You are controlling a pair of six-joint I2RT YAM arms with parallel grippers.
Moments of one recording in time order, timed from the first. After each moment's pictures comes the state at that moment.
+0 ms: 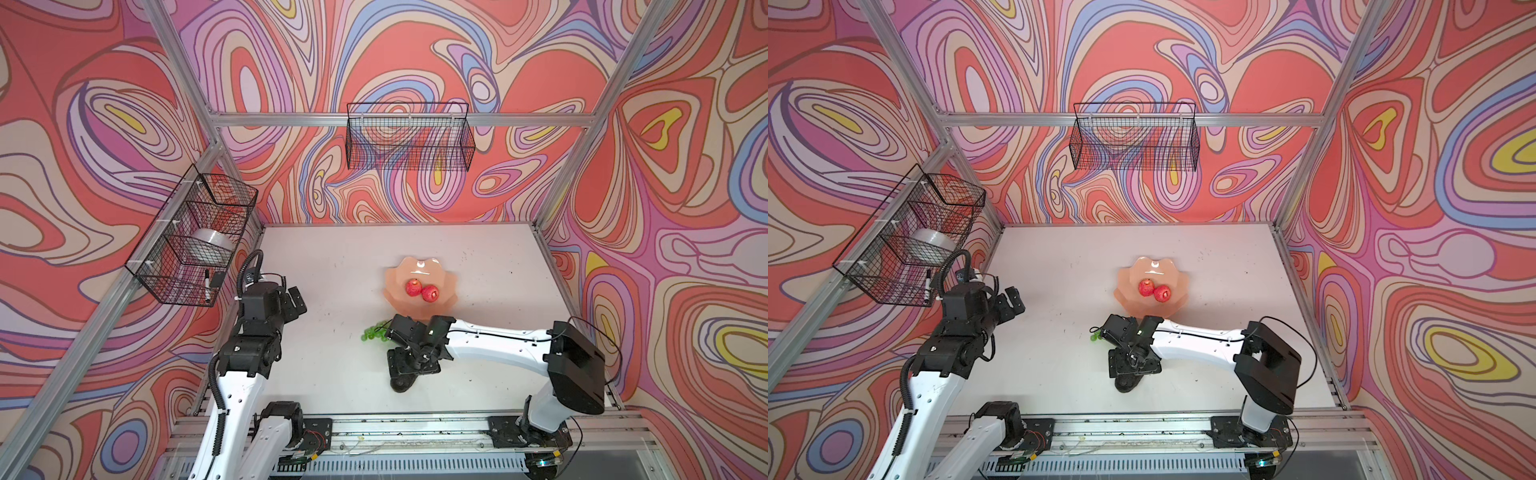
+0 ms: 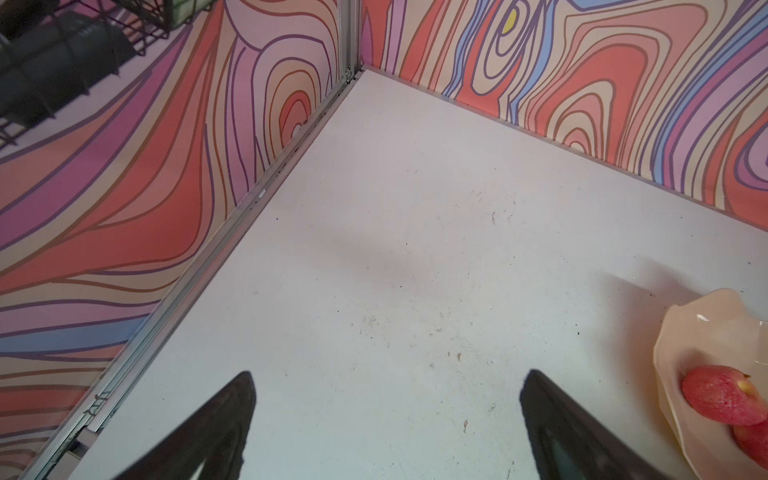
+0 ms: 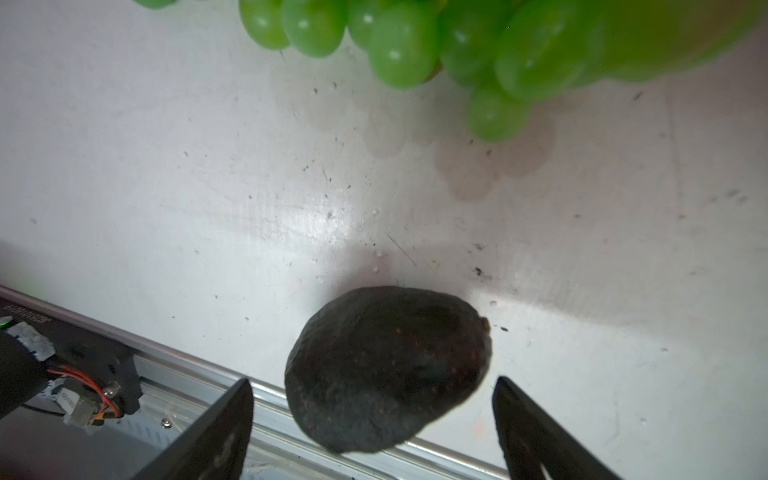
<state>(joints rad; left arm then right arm) -0.02 0.76 0.84 -0.69 -0.28 -0.38 1.09 1.71 1.15 -0.79 -0.11 0.95</state>
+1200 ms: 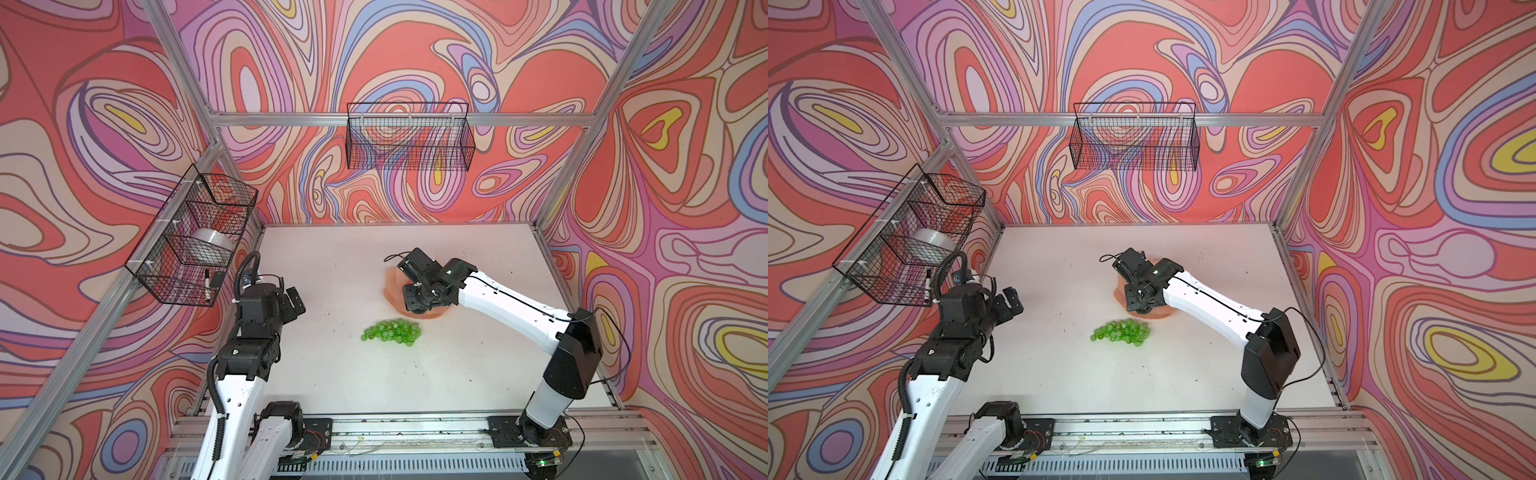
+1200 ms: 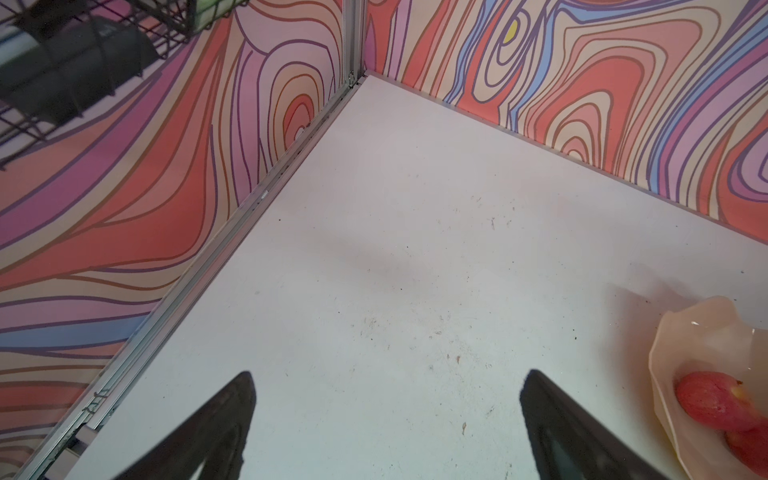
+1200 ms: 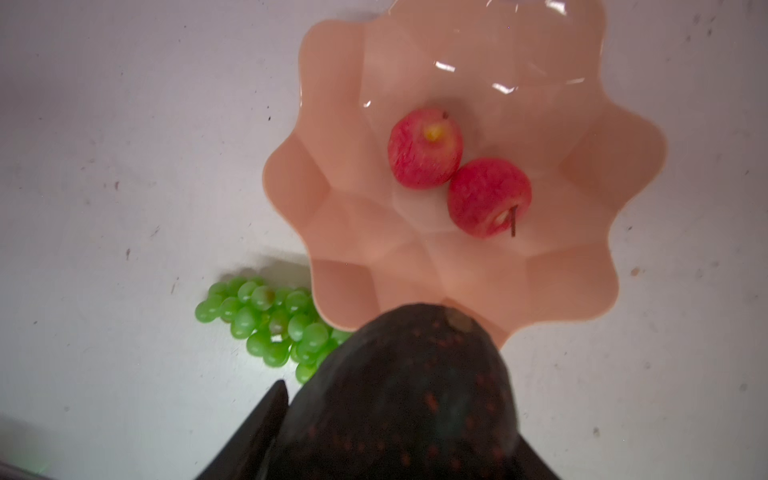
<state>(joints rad) -0.01 0.74 0.83 -0.69 -0.28 -0.39 0.80 1.78 1.61 -0.98 0.21 0.53</state>
